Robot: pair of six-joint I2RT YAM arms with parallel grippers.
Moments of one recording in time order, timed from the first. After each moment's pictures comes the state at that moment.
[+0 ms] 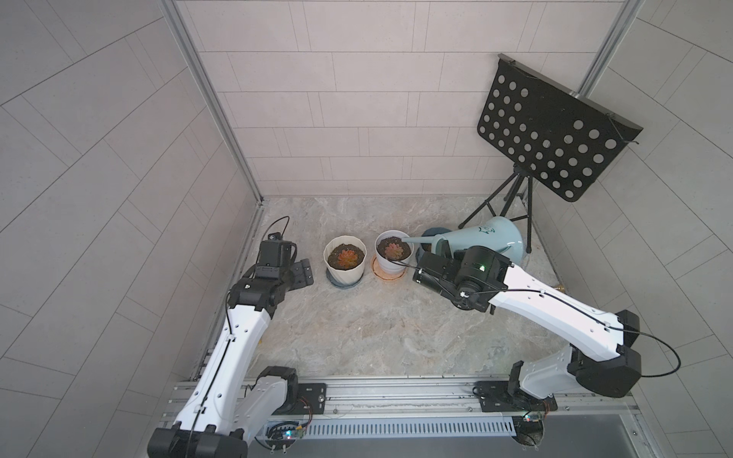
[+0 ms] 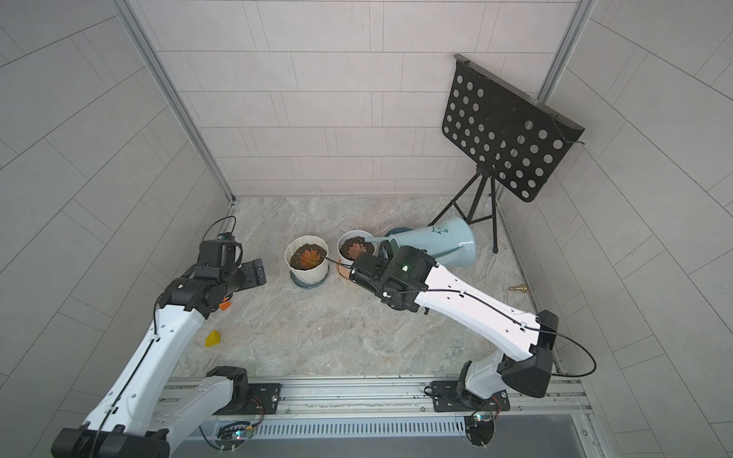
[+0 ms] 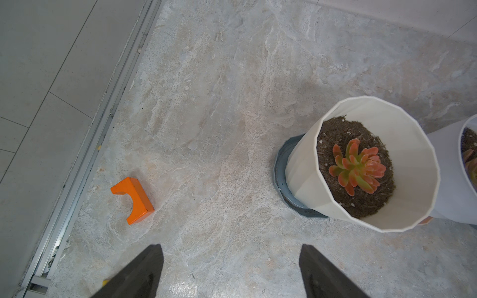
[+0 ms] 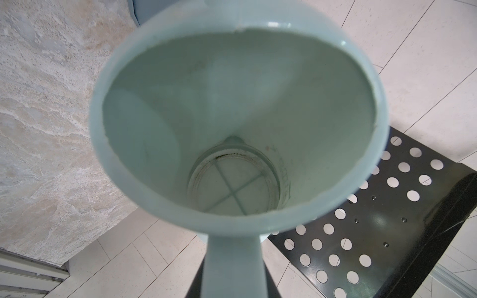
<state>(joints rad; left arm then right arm) -0.08 0.96 0.93 -0.84 -0.15 -0.29 1.00 1.46 1.63 -1.67 1.00 -0.48</state>
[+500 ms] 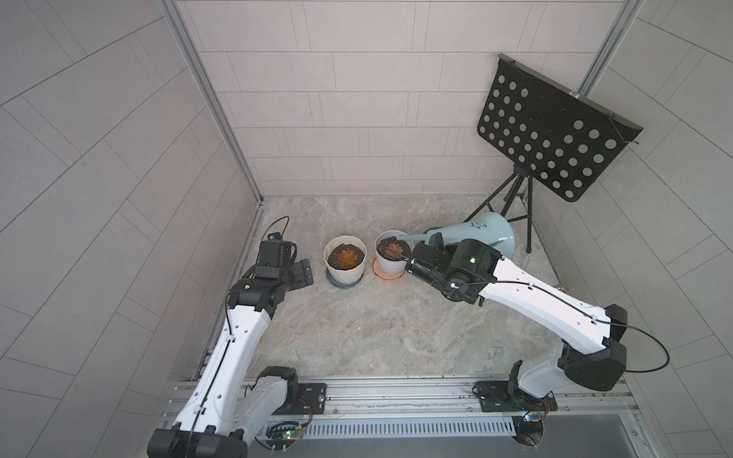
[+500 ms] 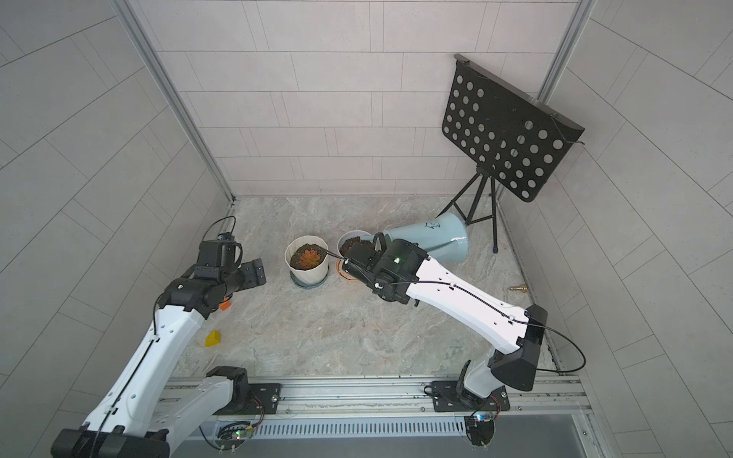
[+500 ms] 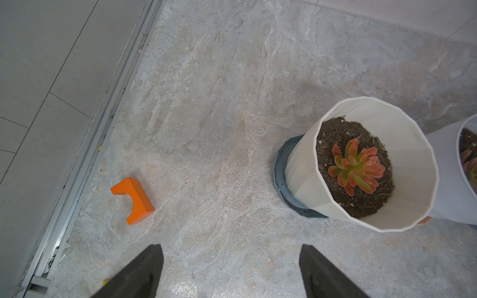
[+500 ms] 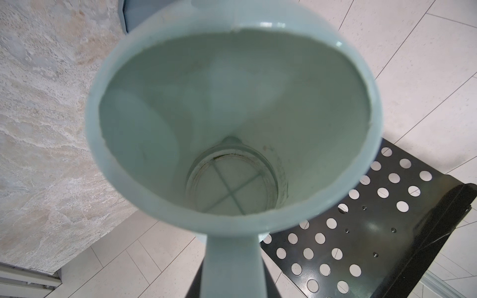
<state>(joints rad) -0.08 0.96 0.93 -0.84 -0.15 -0.29 0.97 1.52 1.69 -1.61 1.00 -0.55</state>
